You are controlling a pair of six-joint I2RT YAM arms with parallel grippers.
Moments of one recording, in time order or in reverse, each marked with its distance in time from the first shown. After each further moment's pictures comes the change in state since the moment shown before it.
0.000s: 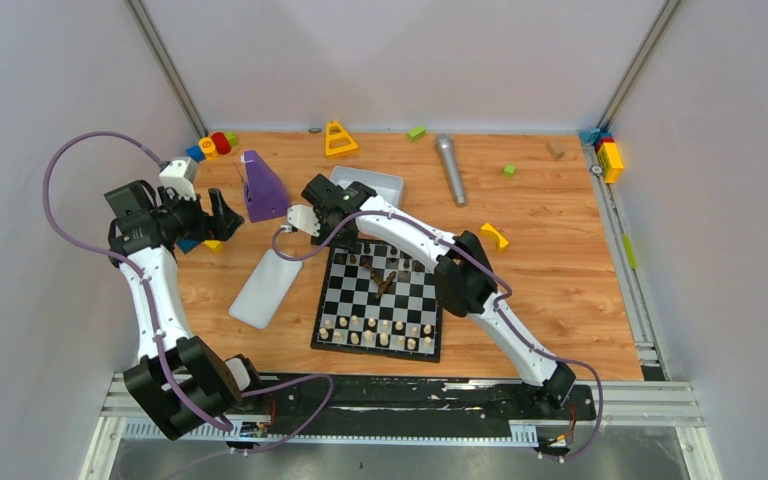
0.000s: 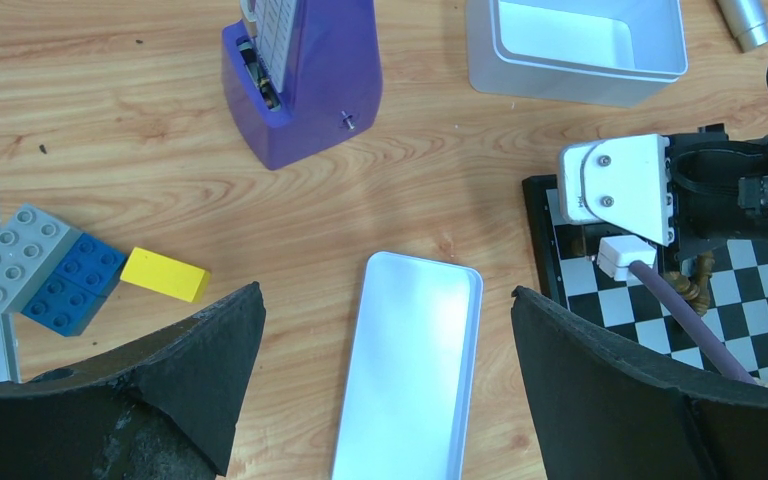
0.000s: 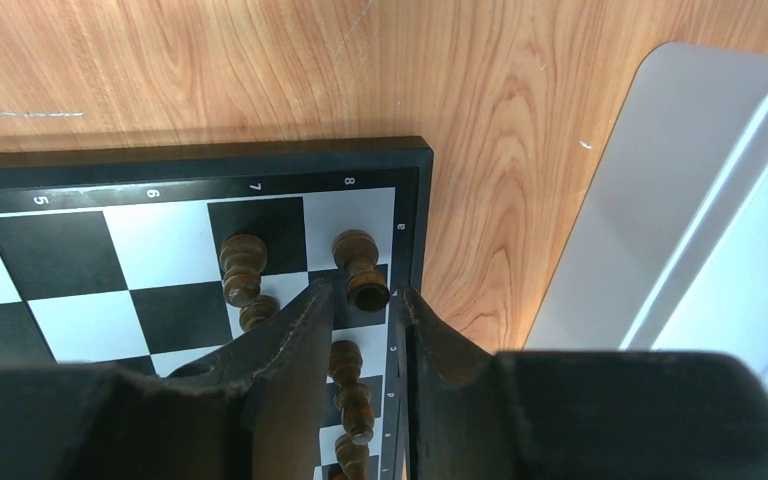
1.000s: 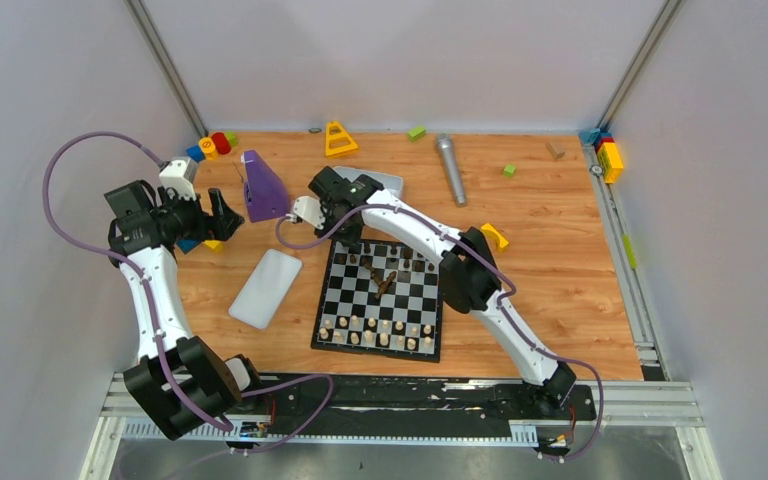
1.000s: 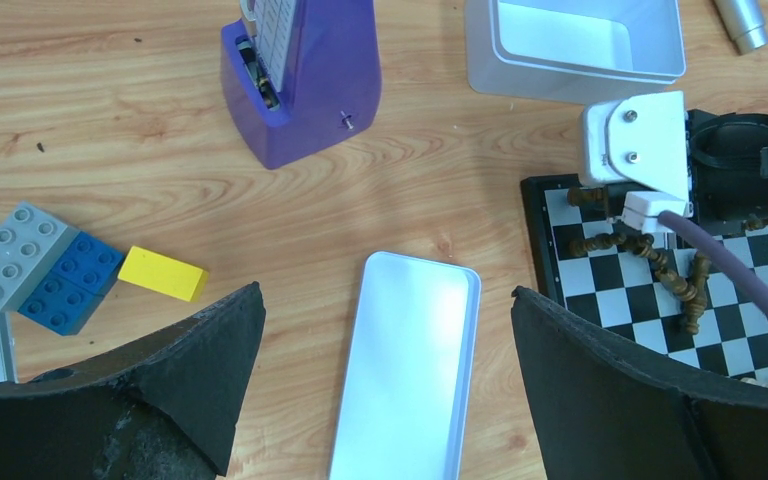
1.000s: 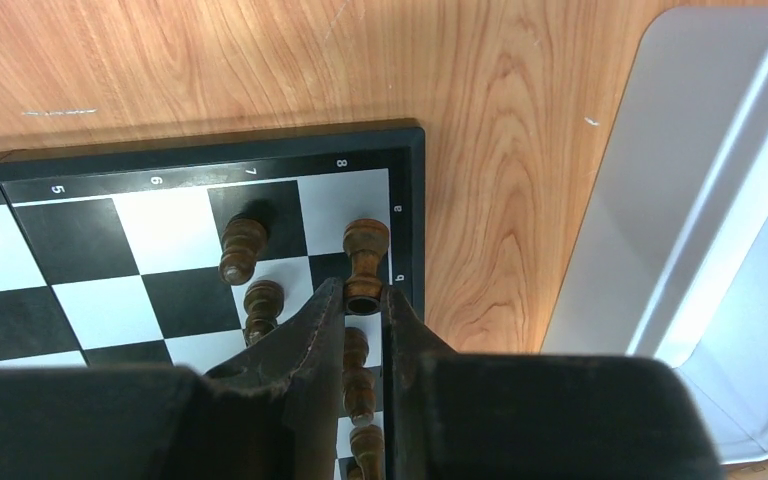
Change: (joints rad) left arm 0.000 0.000 0.000 0.000 0.000 -0.007; right arm -0.037 -0.018 -0.002 -0.012 -0.074 0.068
